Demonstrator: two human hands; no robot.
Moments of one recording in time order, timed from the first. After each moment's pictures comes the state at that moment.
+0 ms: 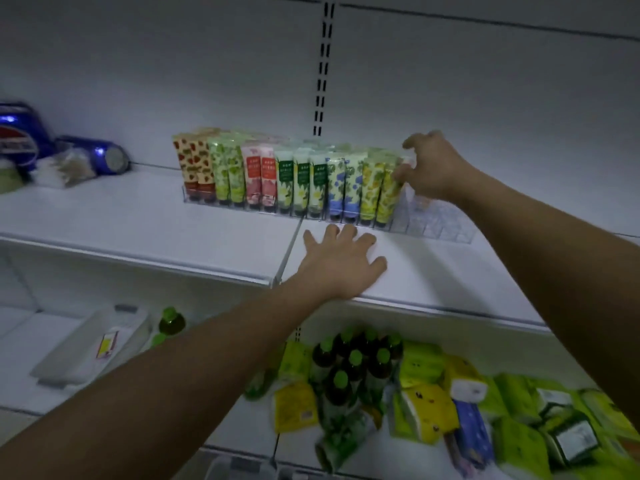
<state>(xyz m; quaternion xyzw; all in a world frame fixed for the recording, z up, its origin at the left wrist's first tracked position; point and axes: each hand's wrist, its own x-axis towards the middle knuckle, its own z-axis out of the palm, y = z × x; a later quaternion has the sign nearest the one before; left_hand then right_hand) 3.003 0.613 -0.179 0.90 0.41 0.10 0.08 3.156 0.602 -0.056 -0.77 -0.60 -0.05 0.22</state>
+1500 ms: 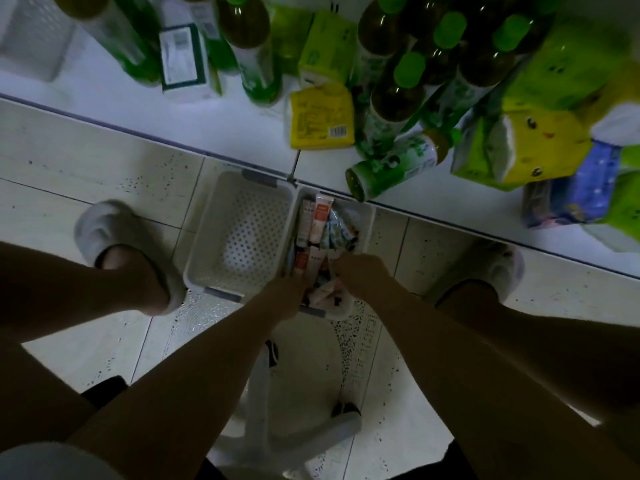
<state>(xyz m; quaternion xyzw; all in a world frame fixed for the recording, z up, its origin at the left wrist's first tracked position) 2.882 0.412 -0.709 0.75 0.46 -0.30 0.37 3.055 0.415 -0.674 -0.54 -0.73 0.29 -0.30</state>
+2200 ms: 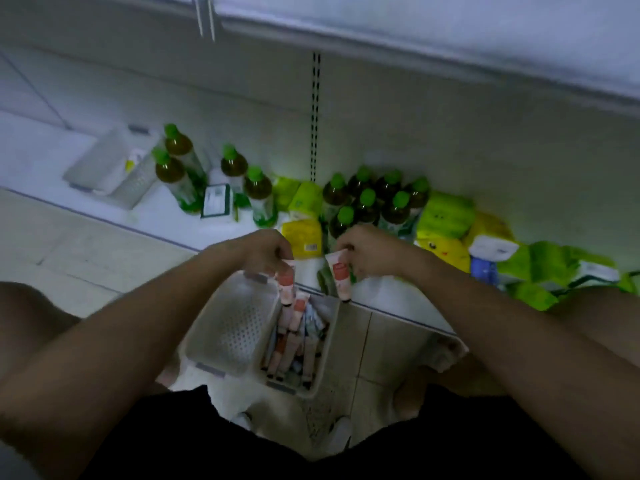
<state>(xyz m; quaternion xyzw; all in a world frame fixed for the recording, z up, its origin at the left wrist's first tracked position) 2.920 0.550 -0.437 0.77 0.47 -0.11 0.41 3.140 0.505 -0.422 -0.58 -0.74 0.35 -0.01</state>
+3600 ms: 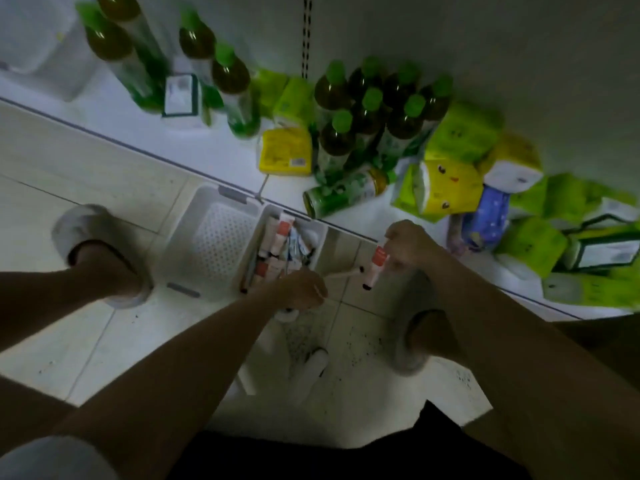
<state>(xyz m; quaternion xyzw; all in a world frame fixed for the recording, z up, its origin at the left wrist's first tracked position) 2.991 0.406 -0.627 0.62 0.50 -0.17 0.59 3.210 0.432 -0.552 -0.77 -0.50 0.39 -0.08</state>
